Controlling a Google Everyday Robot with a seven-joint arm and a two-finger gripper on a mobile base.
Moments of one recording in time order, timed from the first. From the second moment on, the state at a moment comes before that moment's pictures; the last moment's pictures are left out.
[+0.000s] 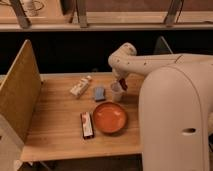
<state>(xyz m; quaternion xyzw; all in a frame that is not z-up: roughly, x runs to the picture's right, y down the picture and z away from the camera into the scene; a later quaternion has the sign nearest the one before) 0.096 -0.058 0.863 -0.10 0.10 0.58 0.80</state>
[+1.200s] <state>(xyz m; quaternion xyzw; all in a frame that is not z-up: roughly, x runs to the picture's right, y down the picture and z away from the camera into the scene) 0.063 -0.084 0.887 -0.11 0.04 0.60 0.80</state>
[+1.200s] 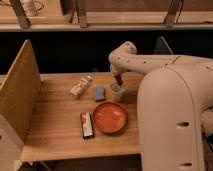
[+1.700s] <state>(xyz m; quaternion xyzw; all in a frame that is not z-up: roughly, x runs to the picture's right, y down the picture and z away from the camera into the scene) 0.045 -0.075 0.895 -0.14 0.02 0.60 0.79</state>
